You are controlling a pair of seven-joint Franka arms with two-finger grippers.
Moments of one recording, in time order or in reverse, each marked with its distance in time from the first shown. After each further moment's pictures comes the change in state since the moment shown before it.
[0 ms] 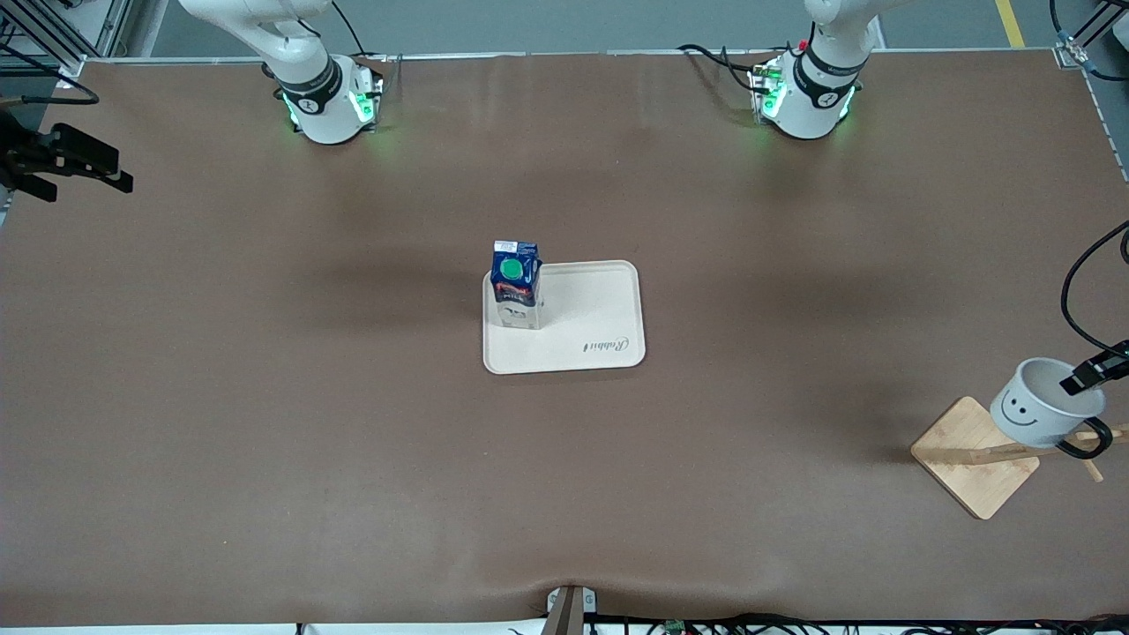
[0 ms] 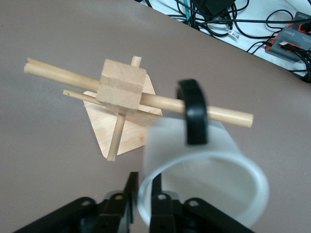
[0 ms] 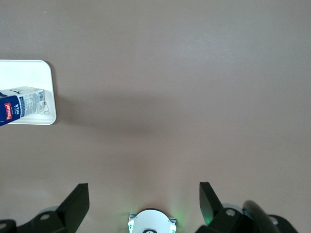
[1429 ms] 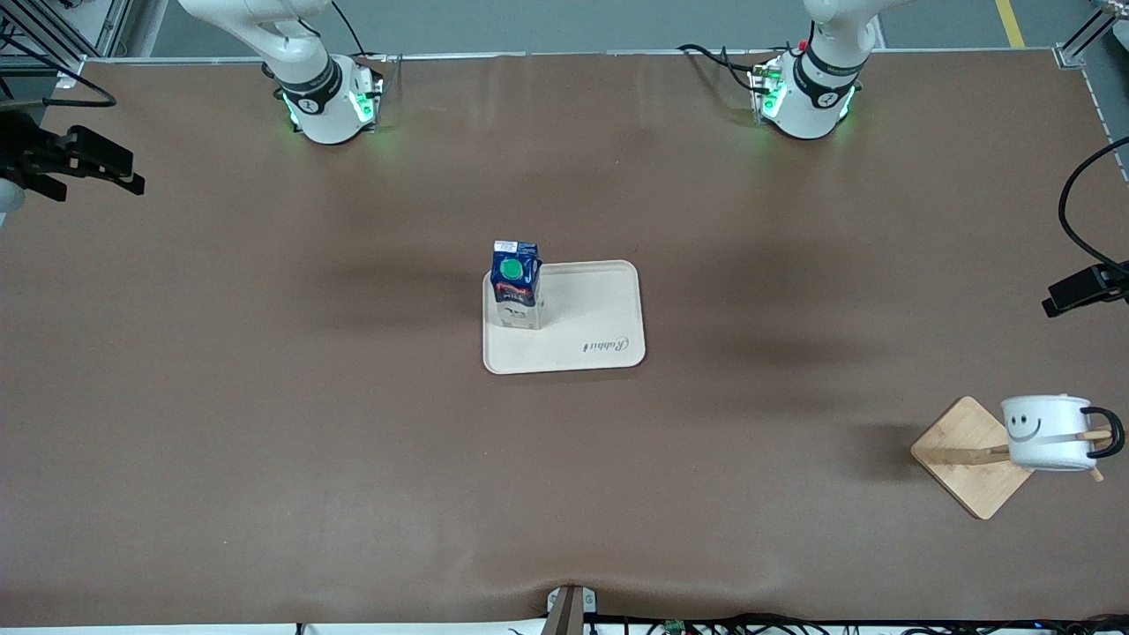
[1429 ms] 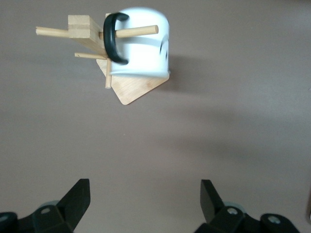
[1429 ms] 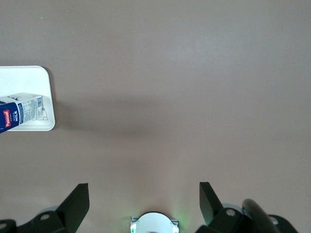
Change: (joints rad) left arm -0.031 -0.140 -0.128 0.169 0.220 -0.483 -0.017; right arm -0.001 -0.003 0.028 0.001 -0.020 0.017 0.057
